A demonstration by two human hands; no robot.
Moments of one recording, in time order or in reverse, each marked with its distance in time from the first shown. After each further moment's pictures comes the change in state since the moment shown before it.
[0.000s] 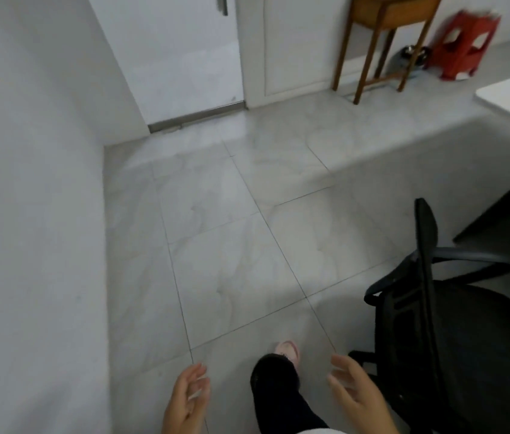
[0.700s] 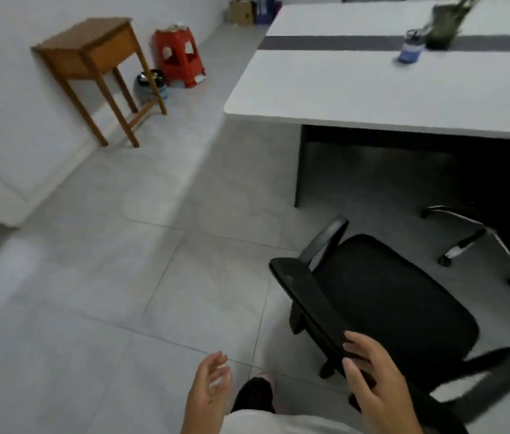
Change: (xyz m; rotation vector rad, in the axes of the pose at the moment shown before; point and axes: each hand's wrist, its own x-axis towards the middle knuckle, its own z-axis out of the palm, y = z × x) left_hand 0.254 0.155 0.292 0.288 -0.880 0.181; right_hand 0.133 -0.080 -0.128 0.161 0.936 0.014
